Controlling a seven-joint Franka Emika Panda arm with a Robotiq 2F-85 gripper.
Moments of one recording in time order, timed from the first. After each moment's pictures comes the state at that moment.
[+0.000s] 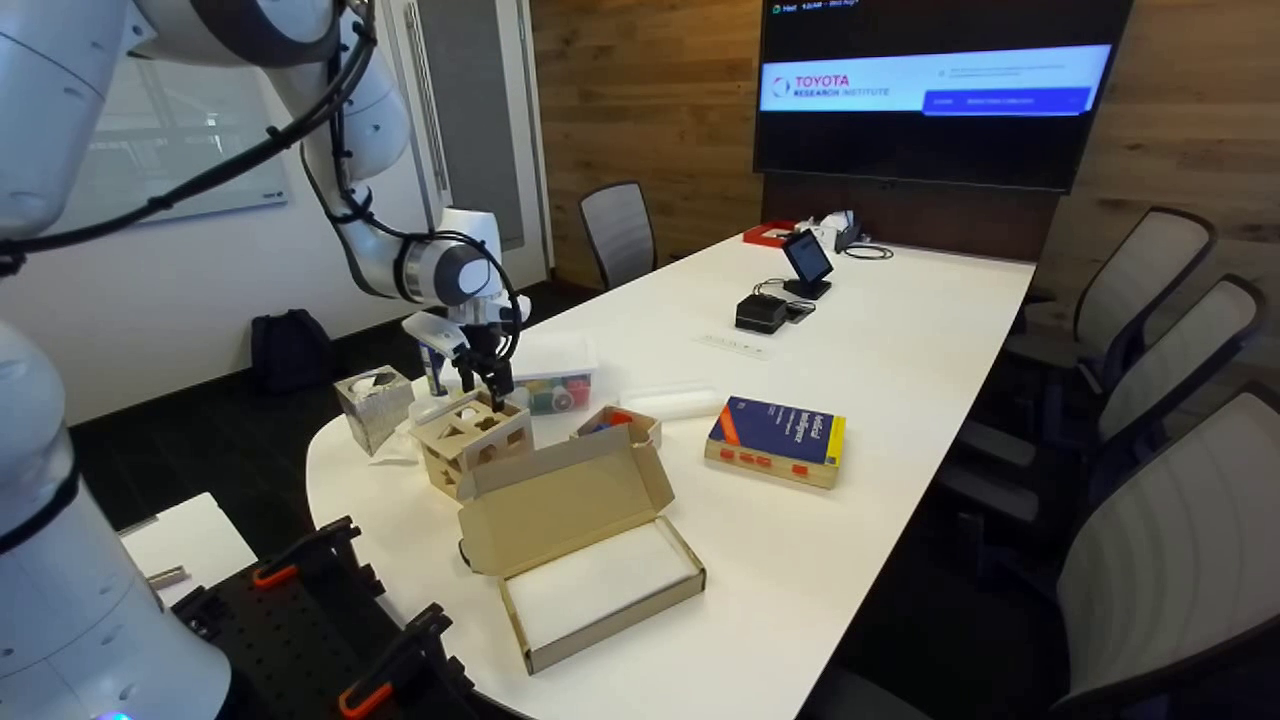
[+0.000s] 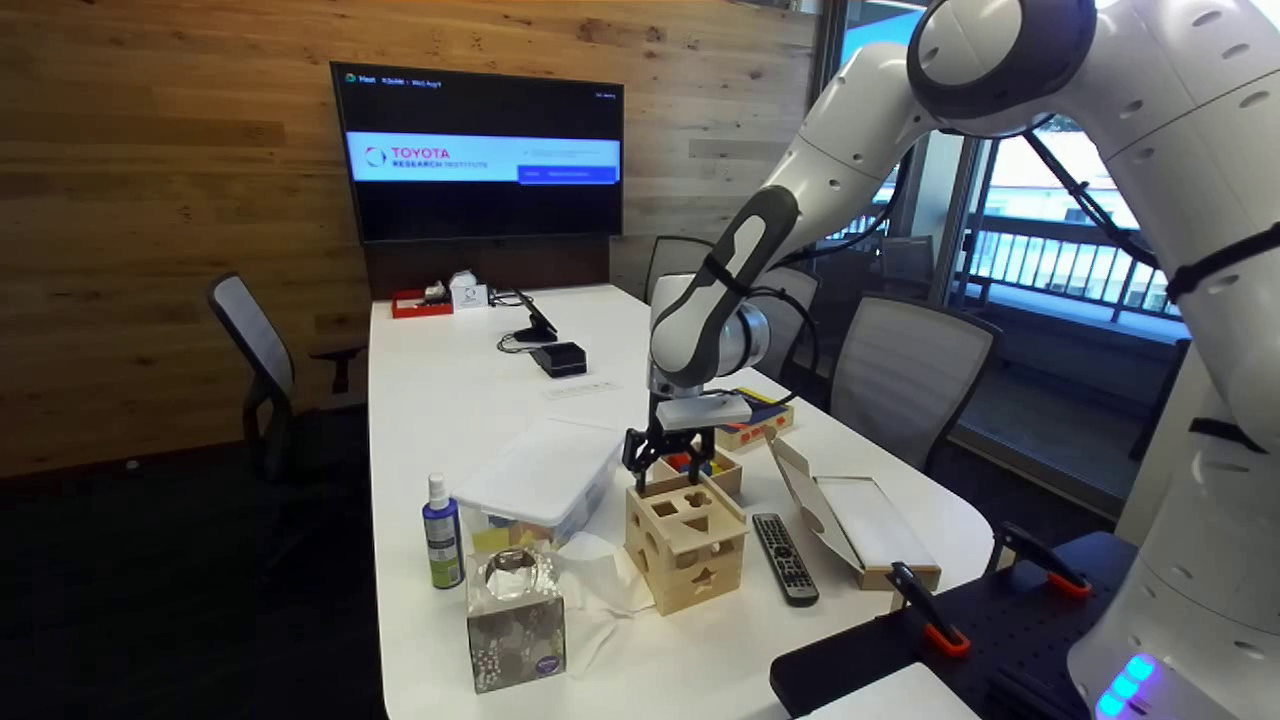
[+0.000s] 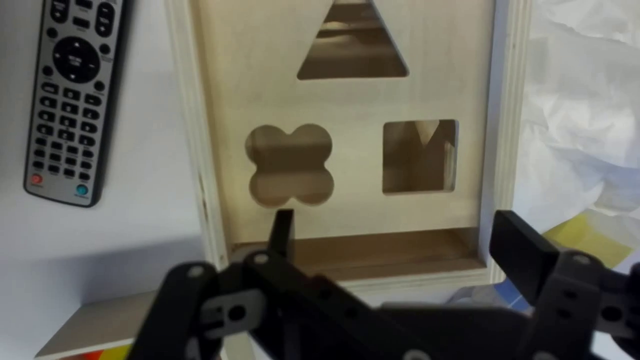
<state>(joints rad) 0.27 0.64 0.12 -2.05 0.00 2.67 0.39</state>
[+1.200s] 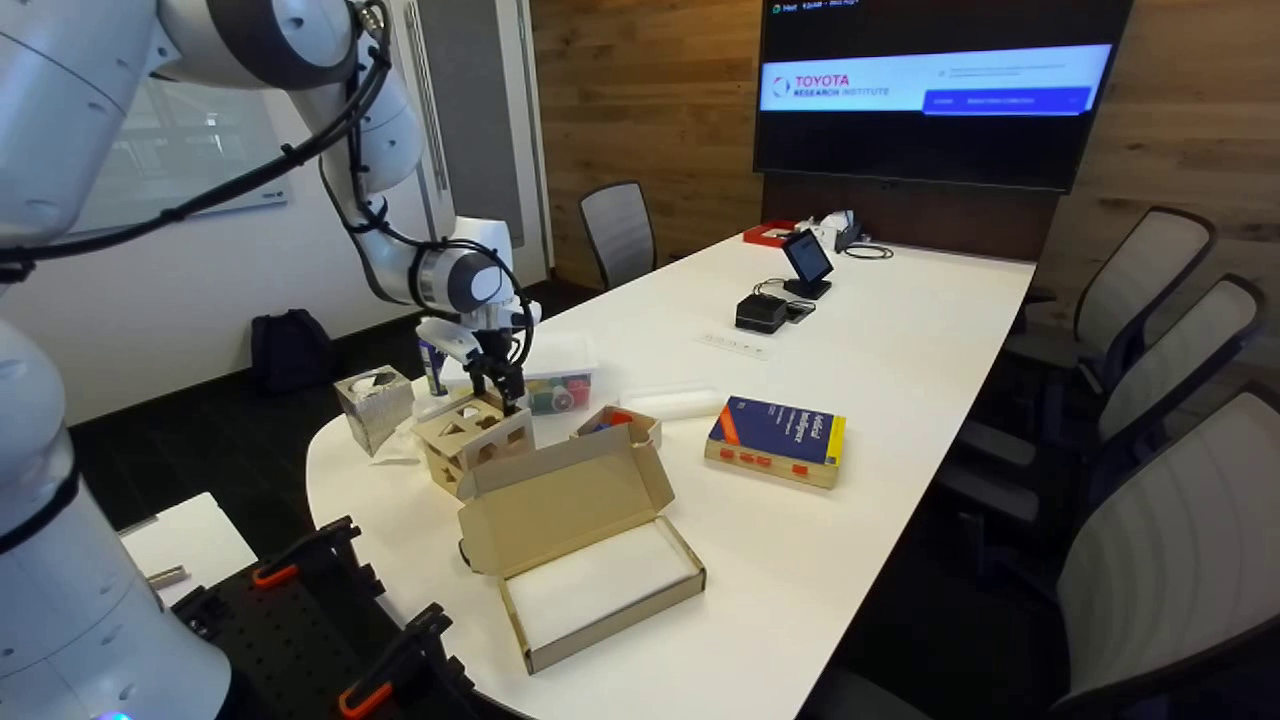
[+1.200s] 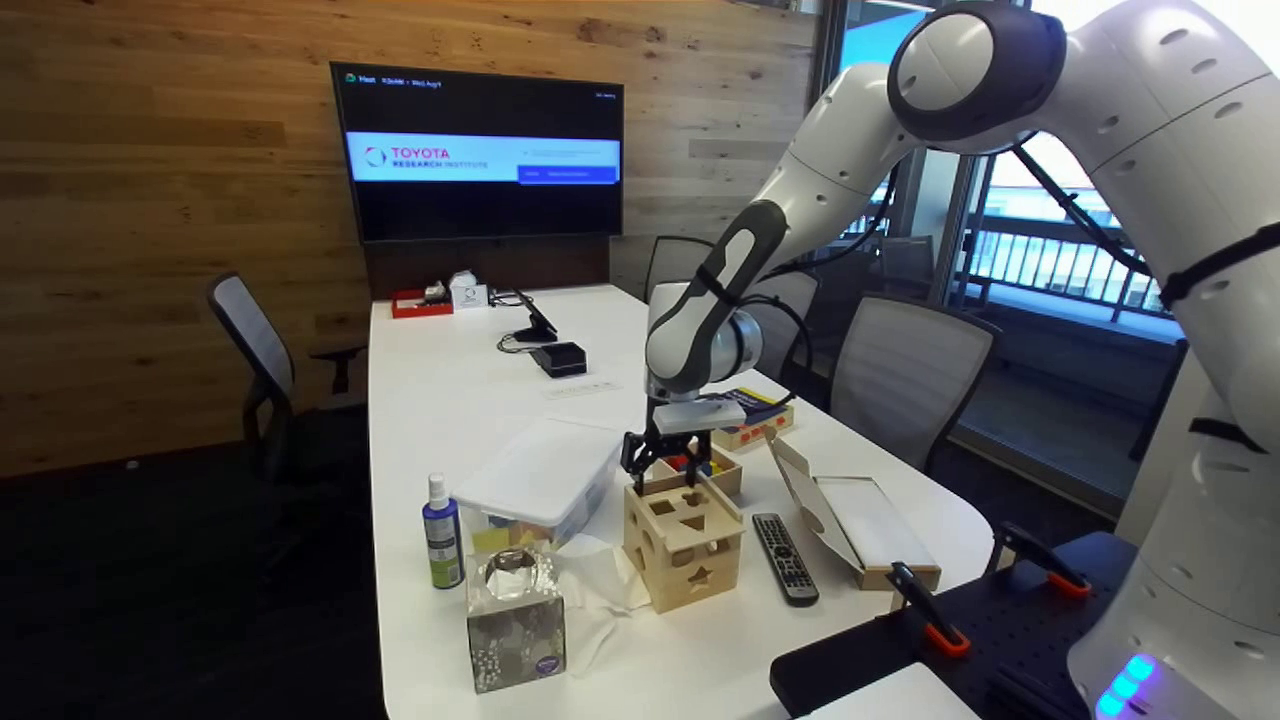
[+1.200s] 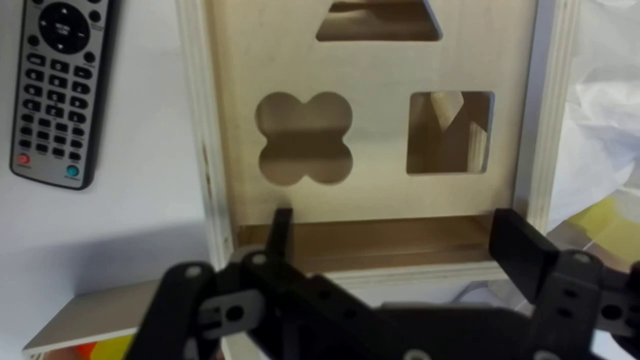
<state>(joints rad) 0.28 0.70 0.10 -1.98 0.01 2.66 0.38</state>
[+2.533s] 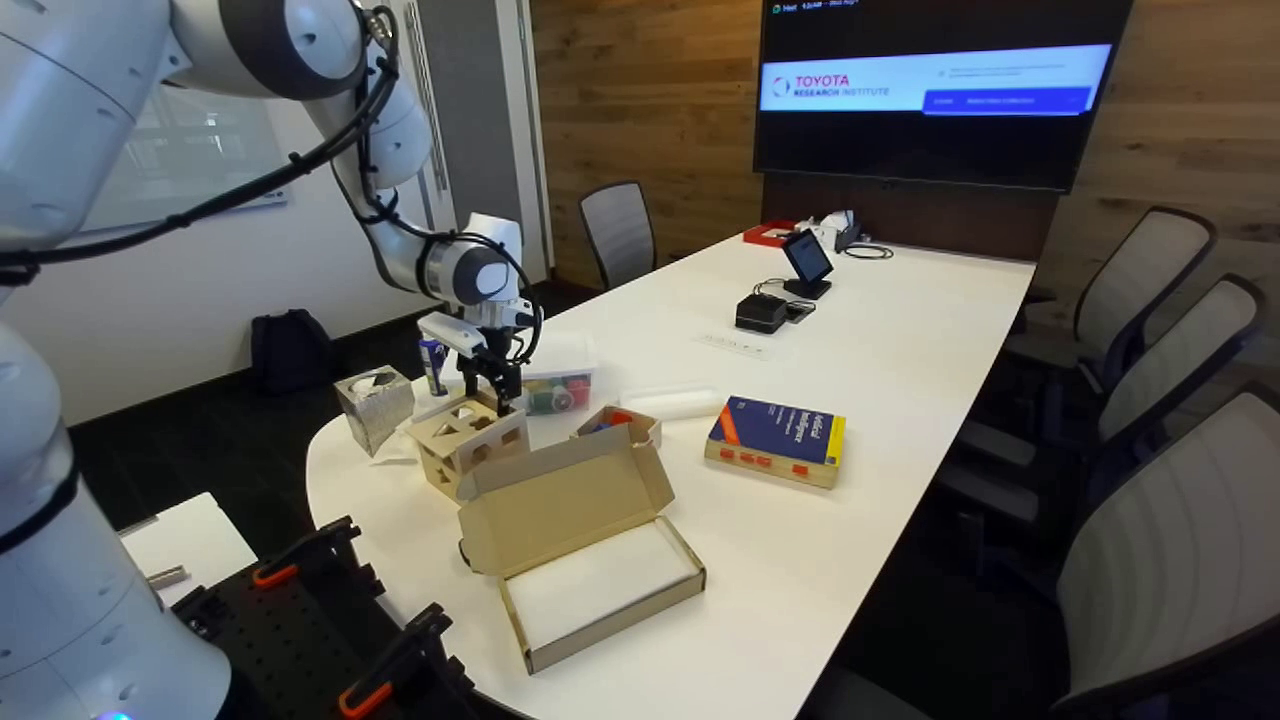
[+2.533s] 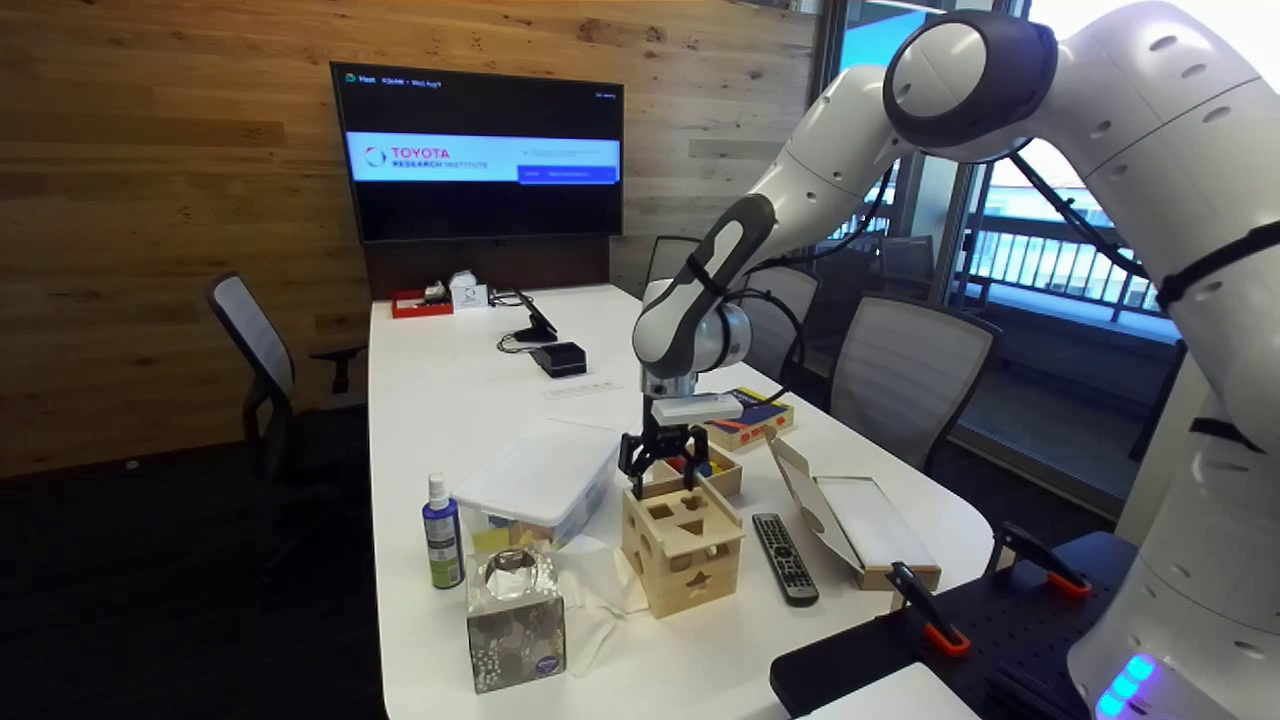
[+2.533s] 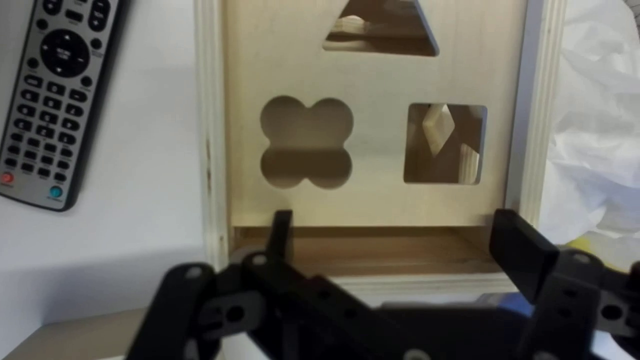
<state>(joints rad) 0.25 0.73 0.13 -1.91 0.08 2.51 0.27</state>
